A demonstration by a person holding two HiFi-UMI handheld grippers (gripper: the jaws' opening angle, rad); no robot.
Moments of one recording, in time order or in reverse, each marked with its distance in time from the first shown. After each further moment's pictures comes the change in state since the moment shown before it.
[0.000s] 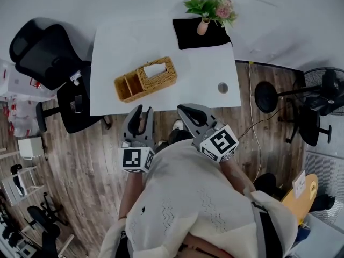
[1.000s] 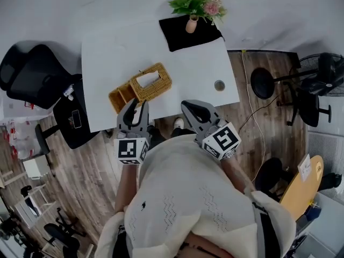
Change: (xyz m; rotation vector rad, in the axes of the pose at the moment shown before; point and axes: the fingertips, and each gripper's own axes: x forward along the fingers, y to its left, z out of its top) left arm 0.076 0.034 -0.003 0.078 0.088 -0.145; right arm 0.015 -0.054 0.004 0.054 -0.001 -0.175
